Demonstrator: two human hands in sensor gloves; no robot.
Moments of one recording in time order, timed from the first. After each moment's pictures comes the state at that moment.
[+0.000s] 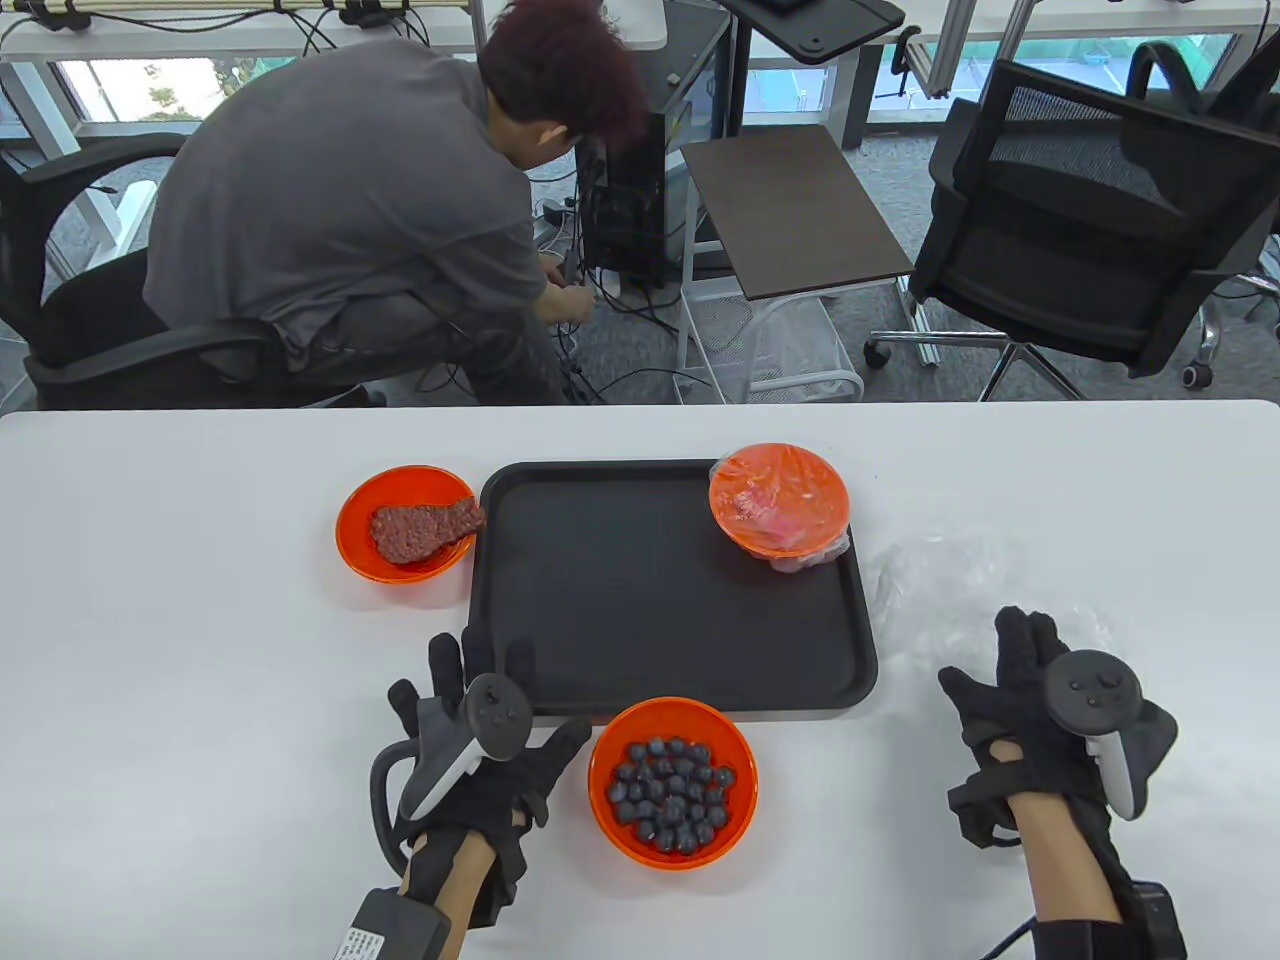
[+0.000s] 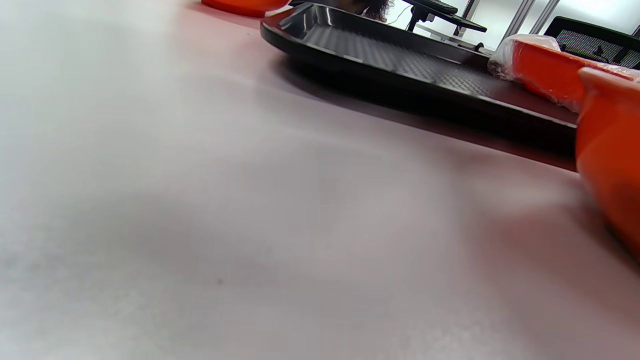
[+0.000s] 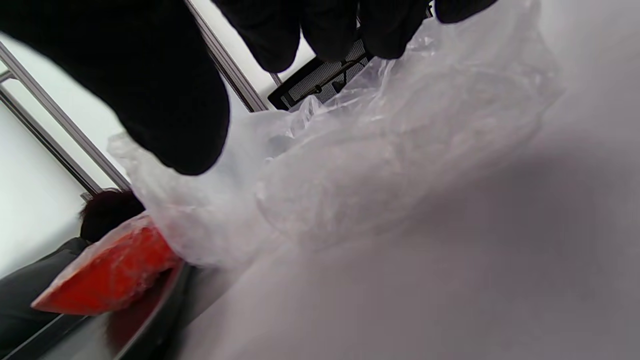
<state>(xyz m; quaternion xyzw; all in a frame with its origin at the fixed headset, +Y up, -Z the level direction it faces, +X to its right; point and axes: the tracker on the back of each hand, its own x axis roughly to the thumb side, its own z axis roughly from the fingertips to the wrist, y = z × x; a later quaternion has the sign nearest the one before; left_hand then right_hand) -0.175 -0.747 -0.273 -0.18 0.03 0.11 0.98 0.333 -0.747 -0.291 -0.20 -0.03 0.93 0.30</state>
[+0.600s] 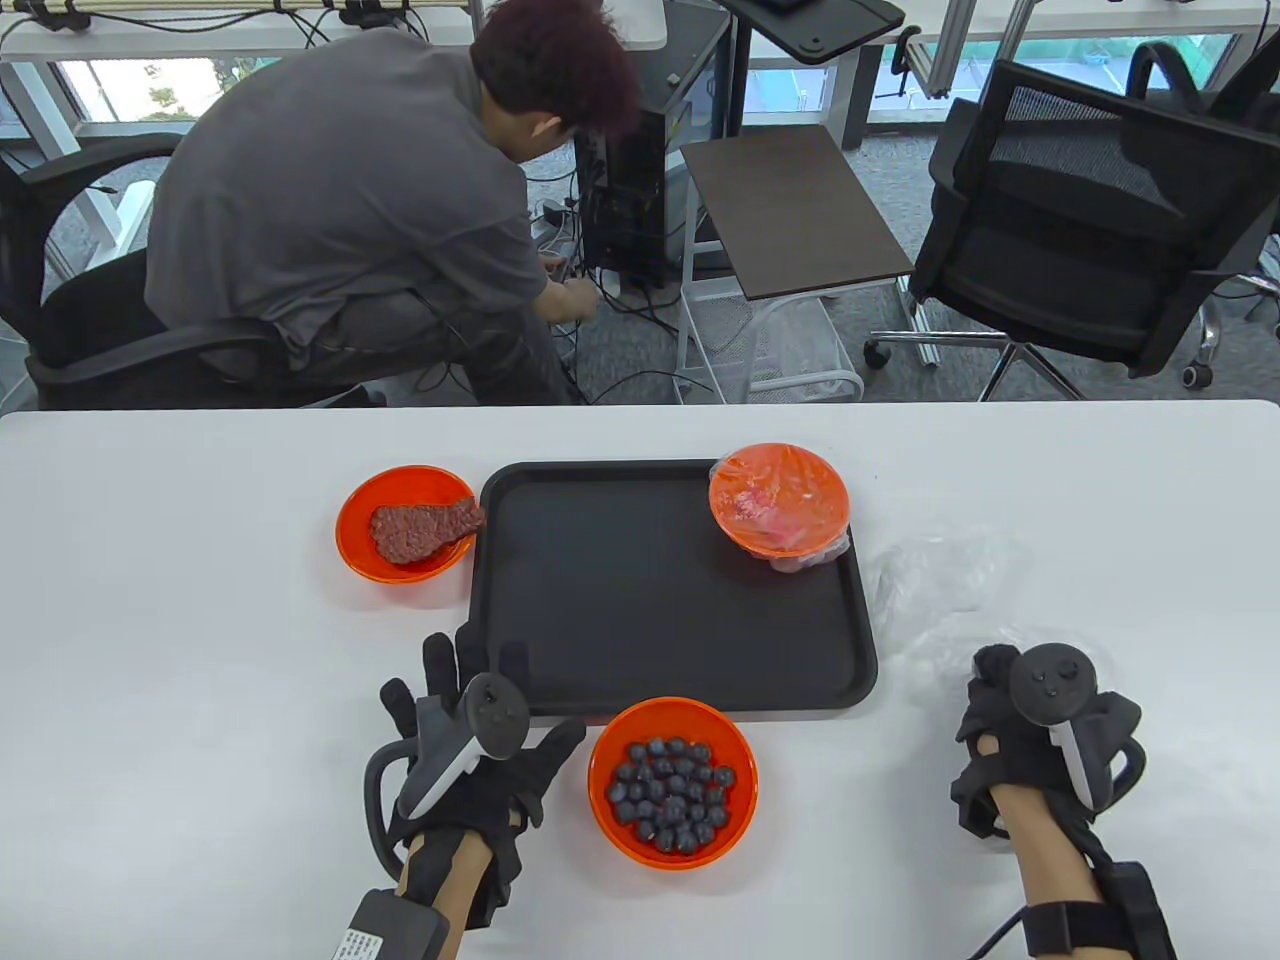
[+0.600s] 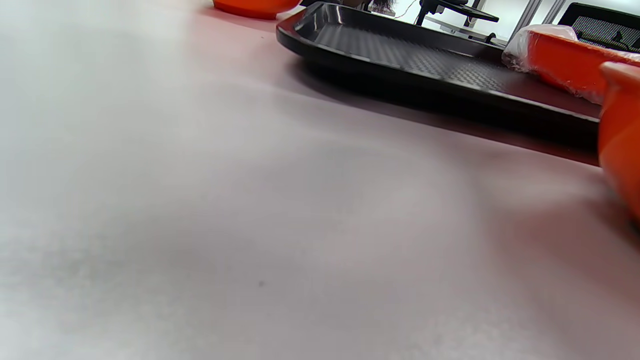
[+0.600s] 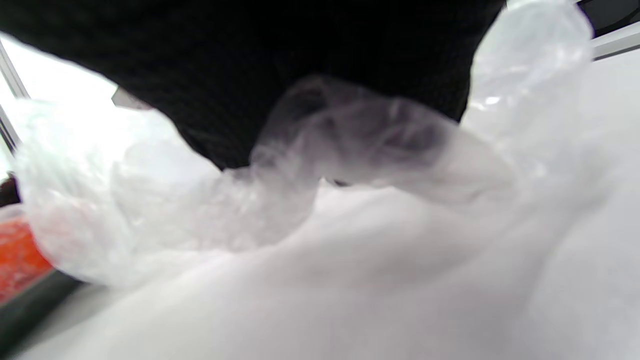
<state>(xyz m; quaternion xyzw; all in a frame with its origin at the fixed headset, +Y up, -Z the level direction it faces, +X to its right) -0.178 -0.747 -0.274 -0.19 0.05 0.09 0.98 0.327 -0.738 -0.290 -0.24 -0.09 0.95 0.19</state>
